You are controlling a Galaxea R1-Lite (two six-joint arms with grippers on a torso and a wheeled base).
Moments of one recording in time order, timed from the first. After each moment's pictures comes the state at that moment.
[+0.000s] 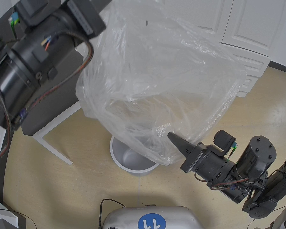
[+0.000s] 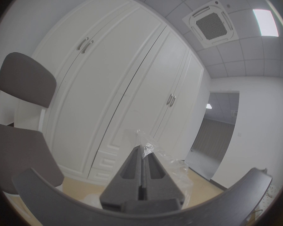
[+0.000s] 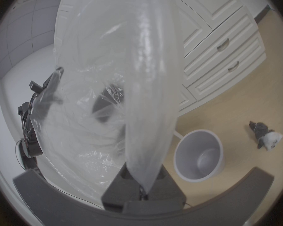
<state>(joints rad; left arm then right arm) -0.81 1.46 -1.00 -0.96 0.18 -0.11 0.87 1.83 -0.41 -1.55 -0.18 0.60</state>
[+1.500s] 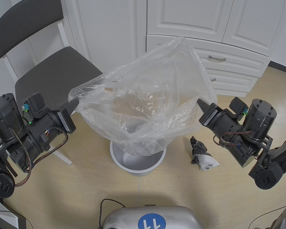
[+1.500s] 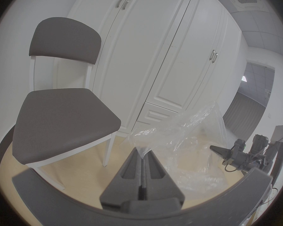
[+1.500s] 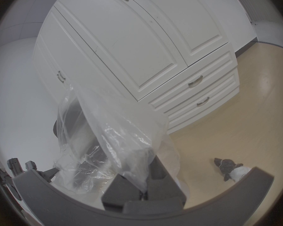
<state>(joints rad) -0.45 1.47 -0.50 -1.00 0.08 -0.27 0.63 1.78 -0.62 -1.28 -0.31 0.54</state>
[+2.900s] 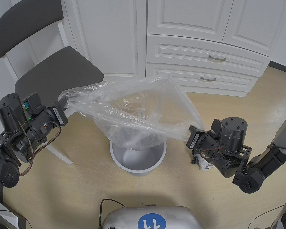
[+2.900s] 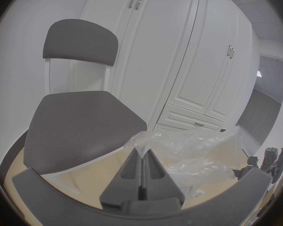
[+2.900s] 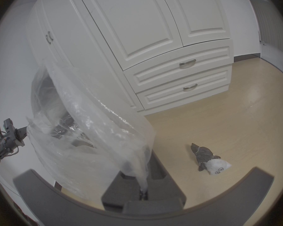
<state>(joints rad) -0.28 1.57 -0.51 -1.08 0.09 -0.24 0.63 1.95 -0.62 -1.19 -0.39 0.44</state>
